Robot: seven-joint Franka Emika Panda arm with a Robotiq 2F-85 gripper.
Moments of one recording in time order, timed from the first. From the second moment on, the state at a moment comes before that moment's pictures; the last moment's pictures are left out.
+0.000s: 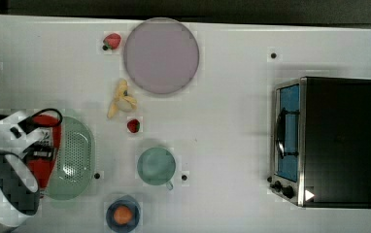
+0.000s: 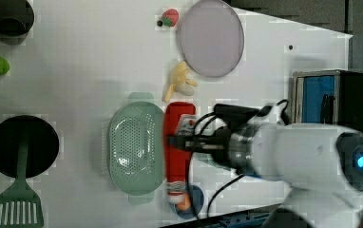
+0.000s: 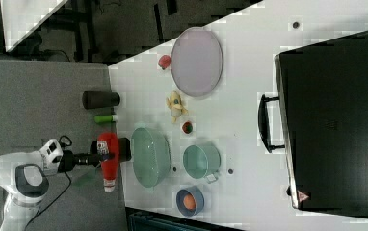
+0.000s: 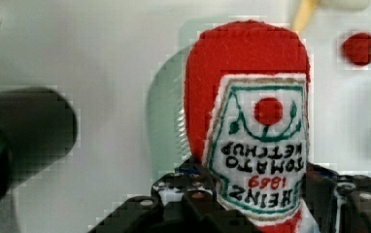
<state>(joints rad) -0.10 0.12 0.77 -2.03 0.00 0.55 -0.03</state>
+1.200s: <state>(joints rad) -0.36 0.01 0.27 -2.04 0.01 0.46 -0.66</state>
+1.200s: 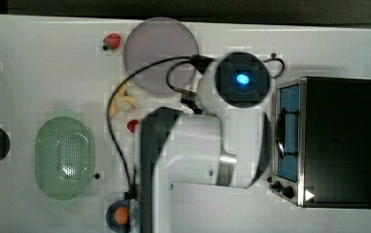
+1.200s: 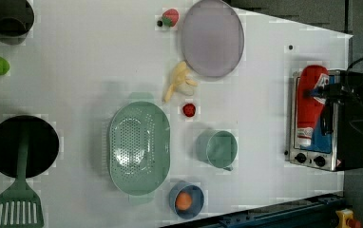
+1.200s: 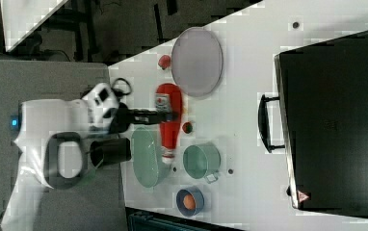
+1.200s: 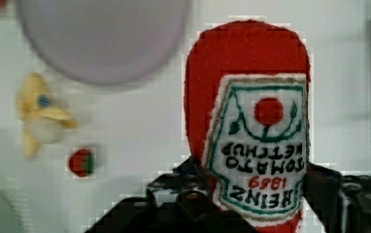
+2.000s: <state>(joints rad) -0.32 0.14 0.26 -2.31 0.01 0.75 -0.68</state>
